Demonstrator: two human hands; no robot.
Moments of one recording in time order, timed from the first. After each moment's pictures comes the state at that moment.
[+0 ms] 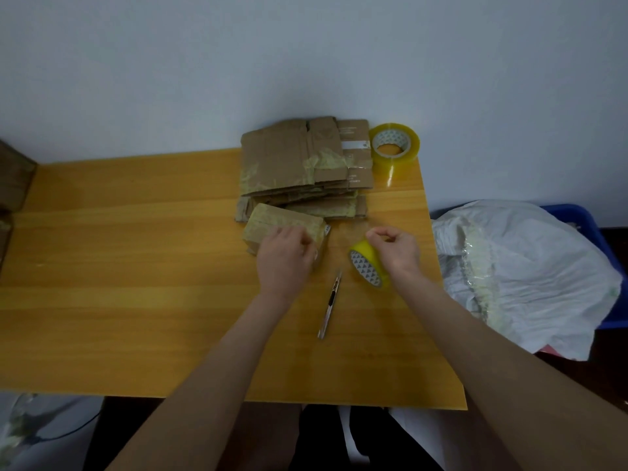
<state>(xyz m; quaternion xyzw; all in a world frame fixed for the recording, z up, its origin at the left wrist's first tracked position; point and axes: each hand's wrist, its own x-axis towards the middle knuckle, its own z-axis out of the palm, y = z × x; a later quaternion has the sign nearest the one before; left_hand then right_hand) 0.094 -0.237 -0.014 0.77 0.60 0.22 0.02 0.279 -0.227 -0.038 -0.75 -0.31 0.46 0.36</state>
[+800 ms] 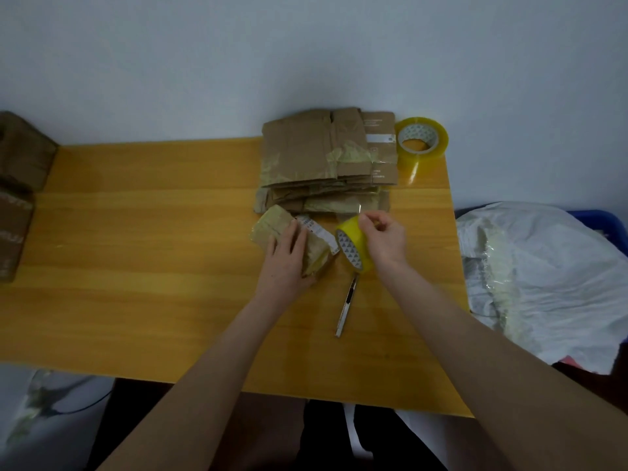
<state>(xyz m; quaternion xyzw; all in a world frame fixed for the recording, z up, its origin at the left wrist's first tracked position) 0.046 -0.242 -0.043 0.77 0.63 -0.01 0.12 0.226 -0.209 -0.035 -0.69 -0.32 0.48 0.43</state>
